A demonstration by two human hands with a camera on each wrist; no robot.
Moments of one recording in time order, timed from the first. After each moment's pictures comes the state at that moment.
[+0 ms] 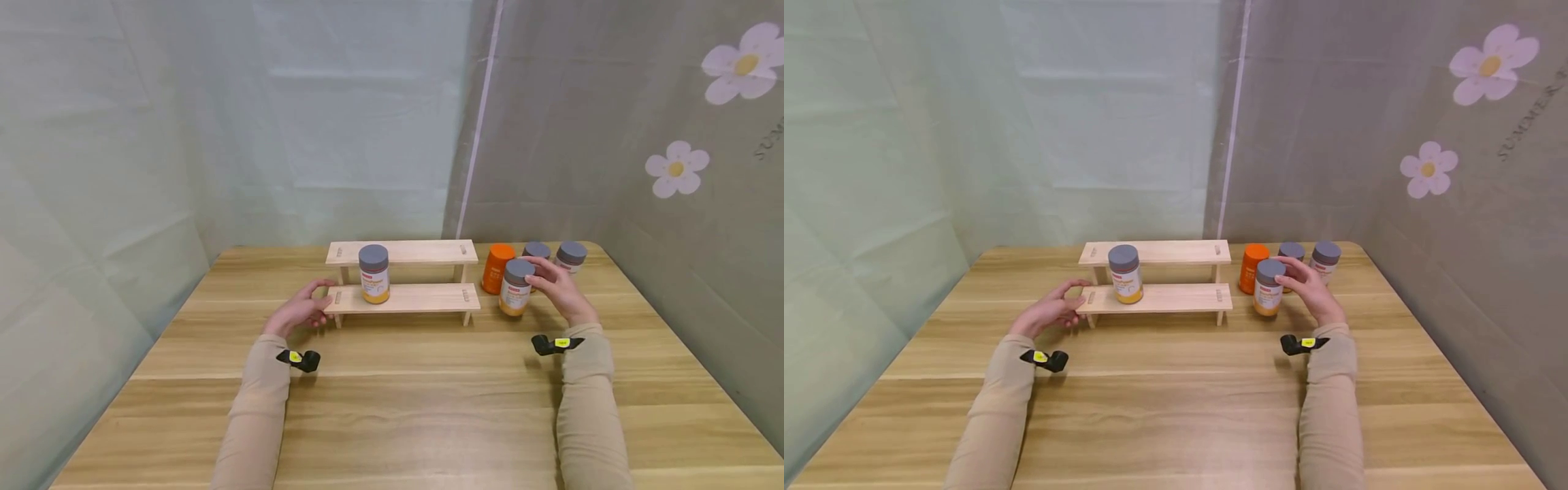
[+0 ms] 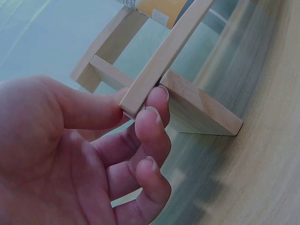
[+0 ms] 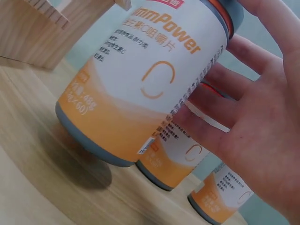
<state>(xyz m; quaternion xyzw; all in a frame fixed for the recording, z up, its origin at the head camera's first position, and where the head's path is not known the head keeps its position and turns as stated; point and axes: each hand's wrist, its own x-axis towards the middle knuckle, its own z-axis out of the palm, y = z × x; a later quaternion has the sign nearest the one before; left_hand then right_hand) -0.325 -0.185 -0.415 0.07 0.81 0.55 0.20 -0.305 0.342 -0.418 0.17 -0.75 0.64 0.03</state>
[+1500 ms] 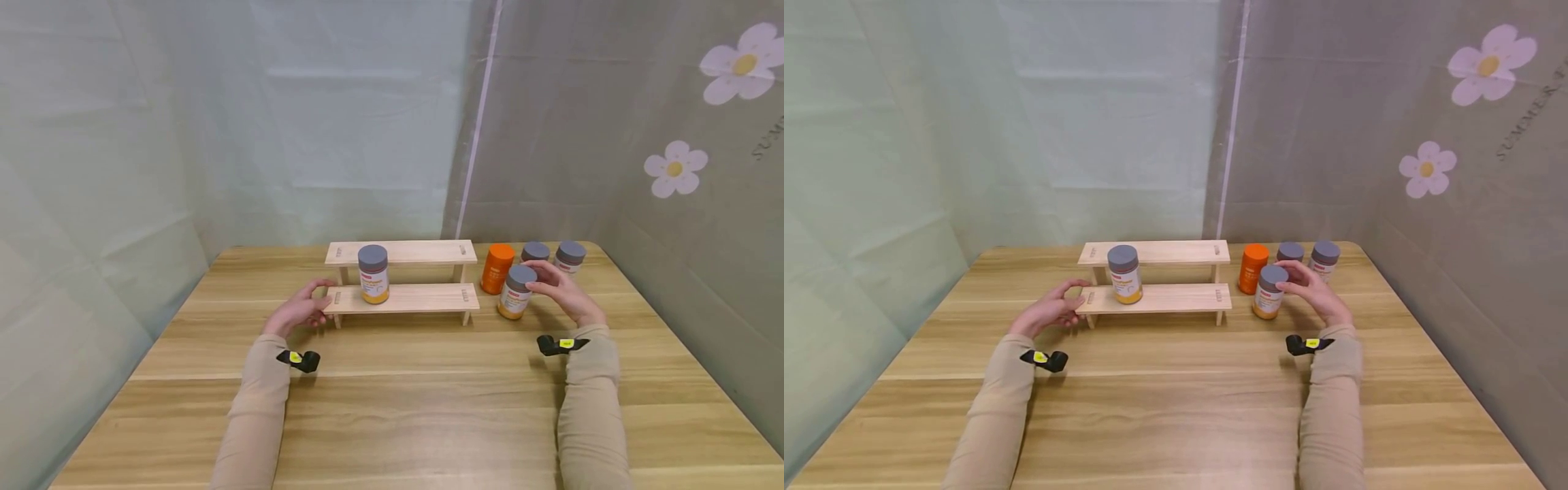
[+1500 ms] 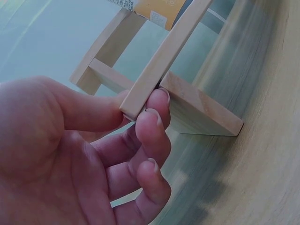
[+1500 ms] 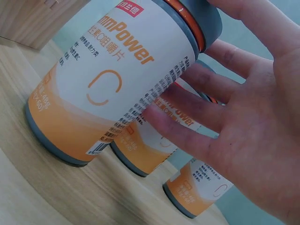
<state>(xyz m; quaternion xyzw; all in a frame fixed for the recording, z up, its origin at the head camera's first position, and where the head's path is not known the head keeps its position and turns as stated) -0.325 -0.184 -0.412 0.07 0.82 0.54 0.20 -0.301 0.354 -0.414 0.13 -0.81 0.57 -0.02</state>
